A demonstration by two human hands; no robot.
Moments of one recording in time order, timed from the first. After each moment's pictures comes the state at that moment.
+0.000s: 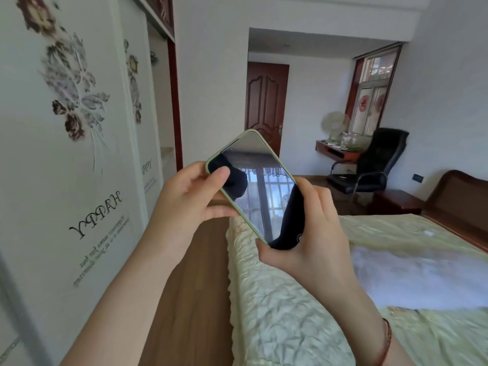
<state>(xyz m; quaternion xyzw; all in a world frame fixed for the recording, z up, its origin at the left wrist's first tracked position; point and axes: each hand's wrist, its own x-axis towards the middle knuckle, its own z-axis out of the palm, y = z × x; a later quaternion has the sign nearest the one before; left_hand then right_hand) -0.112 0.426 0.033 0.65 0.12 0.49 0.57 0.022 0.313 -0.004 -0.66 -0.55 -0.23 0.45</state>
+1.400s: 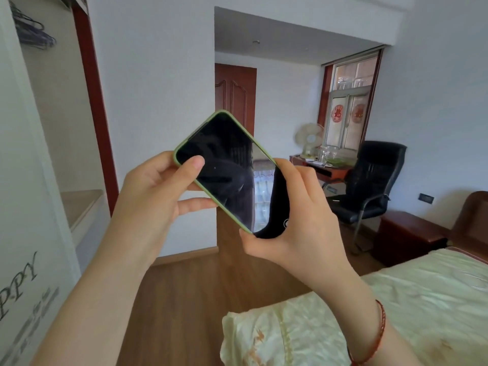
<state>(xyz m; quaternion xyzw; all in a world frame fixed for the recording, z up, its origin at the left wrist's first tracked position) 0.258 1.224 0.073 0.67 0.06 0.47 0.57 0.373 1.090 0.042 -0.68 -0.50 -0.33 0.41</state>
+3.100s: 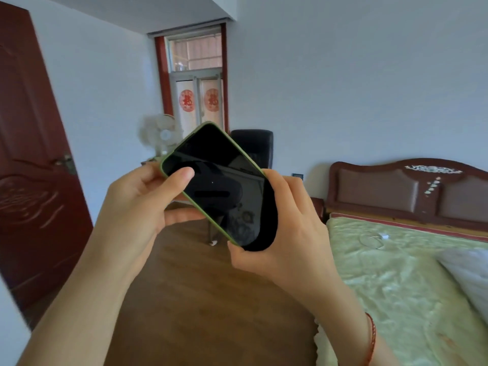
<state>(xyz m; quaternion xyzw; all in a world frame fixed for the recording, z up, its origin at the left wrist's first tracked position) 0.982 1.708 0.059 0.62 -0.23 0.18 0.73 0.956 1.536 0.023 -0.84 -0.15 -0.45 0.27</state>
